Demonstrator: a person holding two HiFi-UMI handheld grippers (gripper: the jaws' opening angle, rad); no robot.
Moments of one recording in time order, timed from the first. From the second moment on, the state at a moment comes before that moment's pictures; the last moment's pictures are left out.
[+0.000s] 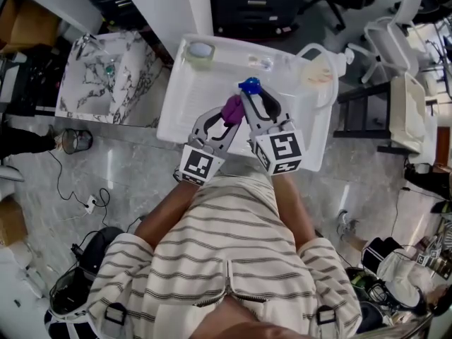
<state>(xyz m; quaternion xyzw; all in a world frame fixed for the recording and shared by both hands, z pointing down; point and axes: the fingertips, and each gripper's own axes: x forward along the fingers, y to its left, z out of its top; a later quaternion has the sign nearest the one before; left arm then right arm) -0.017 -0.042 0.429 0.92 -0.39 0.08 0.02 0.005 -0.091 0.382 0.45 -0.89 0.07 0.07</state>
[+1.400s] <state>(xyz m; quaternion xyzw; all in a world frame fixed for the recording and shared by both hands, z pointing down) 0.011 -0.035 0.456 0.93 -0.34 0.09 0.05 0.018 -0.075 0.356 0.44 -0.89 0.09 0.03</state>
